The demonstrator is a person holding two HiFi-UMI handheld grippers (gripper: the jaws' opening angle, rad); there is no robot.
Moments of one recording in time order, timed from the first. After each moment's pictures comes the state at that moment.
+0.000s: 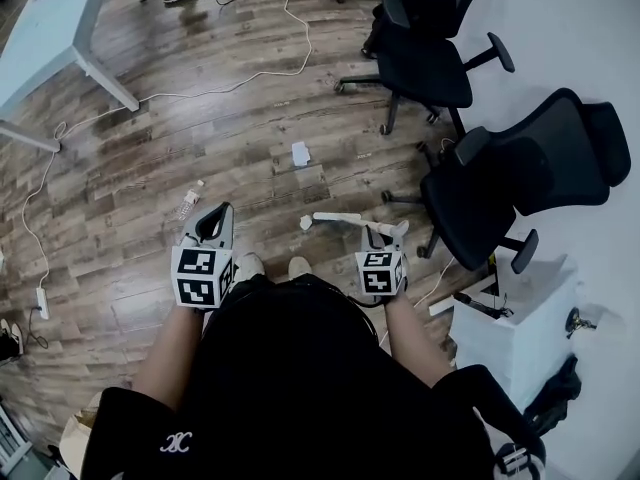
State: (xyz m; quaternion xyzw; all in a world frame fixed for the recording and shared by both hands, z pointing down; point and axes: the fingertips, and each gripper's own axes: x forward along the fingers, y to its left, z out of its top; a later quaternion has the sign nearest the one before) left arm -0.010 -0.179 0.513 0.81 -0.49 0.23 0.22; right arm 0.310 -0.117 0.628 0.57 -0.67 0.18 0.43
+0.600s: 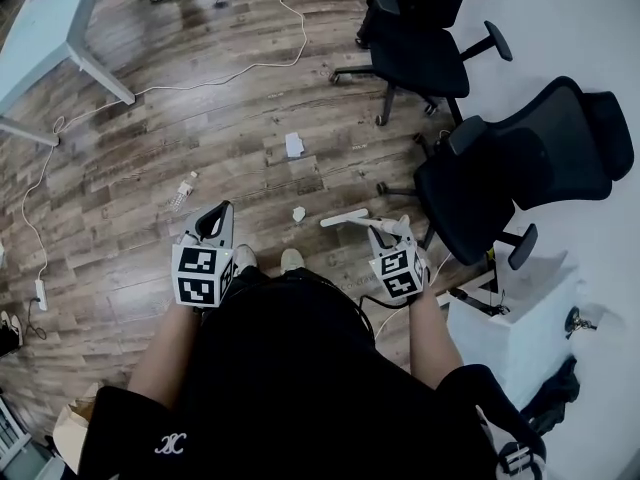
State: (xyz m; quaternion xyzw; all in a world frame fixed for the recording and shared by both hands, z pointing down) left arm 0.044 -0.154 0.518 0.81 -0.48 0.25 0.21; right arm 0.354 -0.091 0.609 0.44 -0.76 0.13 0.47
